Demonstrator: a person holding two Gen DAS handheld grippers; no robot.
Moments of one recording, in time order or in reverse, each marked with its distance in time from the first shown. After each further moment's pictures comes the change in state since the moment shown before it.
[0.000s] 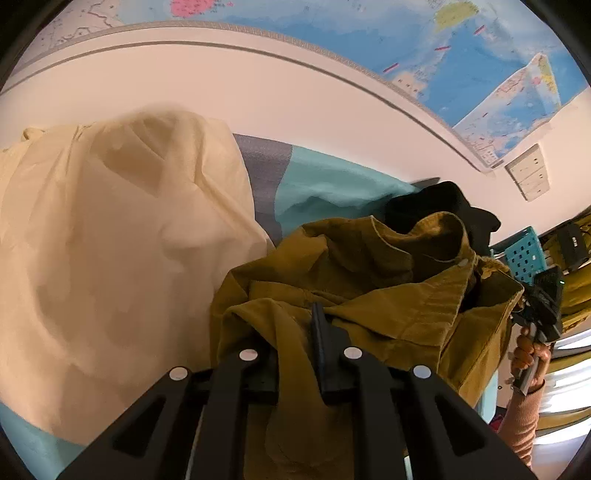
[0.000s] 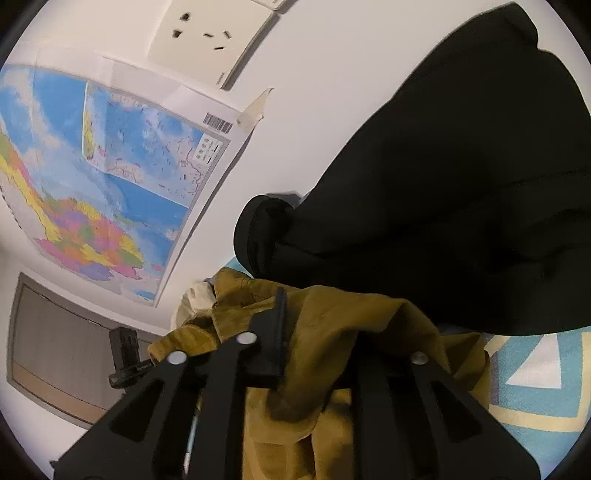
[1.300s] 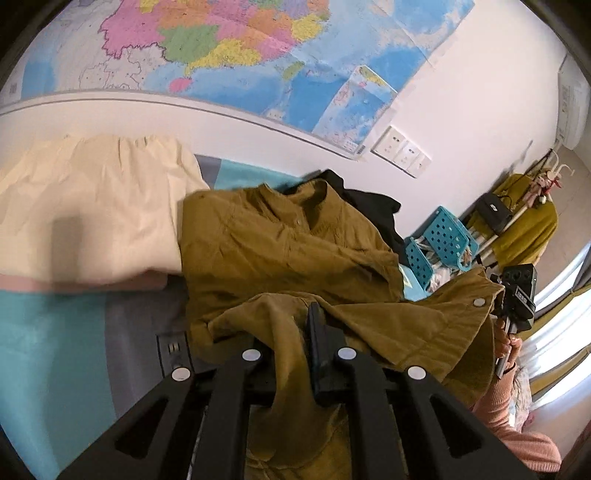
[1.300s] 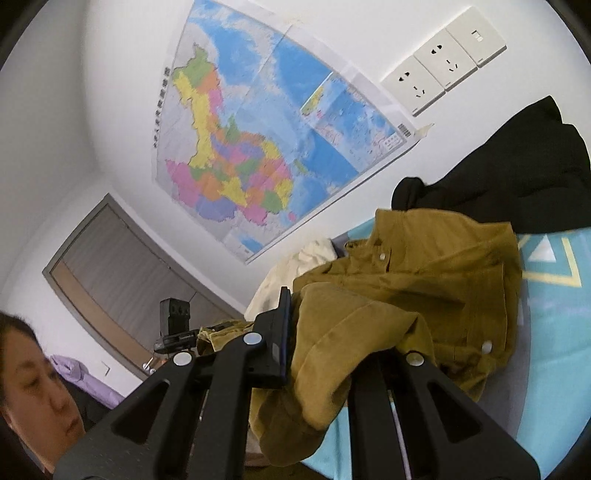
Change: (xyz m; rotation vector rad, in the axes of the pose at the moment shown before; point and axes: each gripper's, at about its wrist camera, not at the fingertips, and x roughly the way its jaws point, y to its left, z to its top) left arm -0.147 -0.036 -0.181 0.148 -0.248 -0.213; right arm -0.168 0.084 -0.140 -0.258 -0.097 0.305
